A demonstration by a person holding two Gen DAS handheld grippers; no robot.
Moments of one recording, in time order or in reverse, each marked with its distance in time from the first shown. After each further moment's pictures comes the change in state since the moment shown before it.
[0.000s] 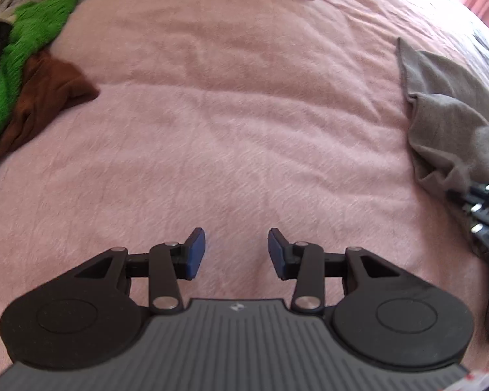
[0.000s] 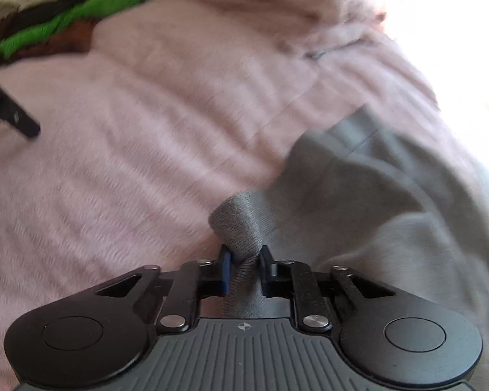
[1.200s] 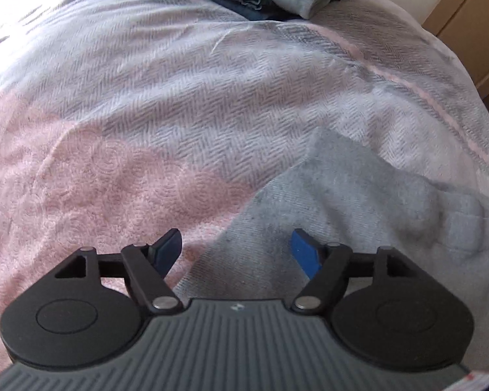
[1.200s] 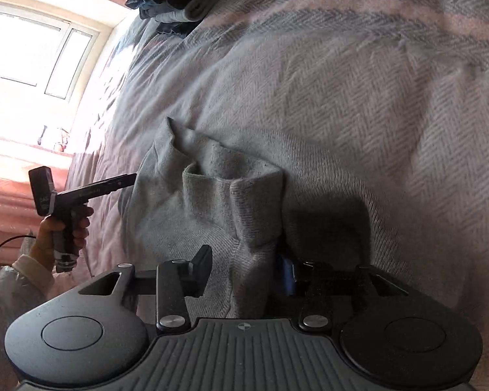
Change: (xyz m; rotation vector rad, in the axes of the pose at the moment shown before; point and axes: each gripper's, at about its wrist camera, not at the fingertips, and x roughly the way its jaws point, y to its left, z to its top) left arm 0.175 -0.504 0.247 1.187 0.154 -0.587; right arm -0.180 -0.233 -0.267 1.811 -0.156 -0.014
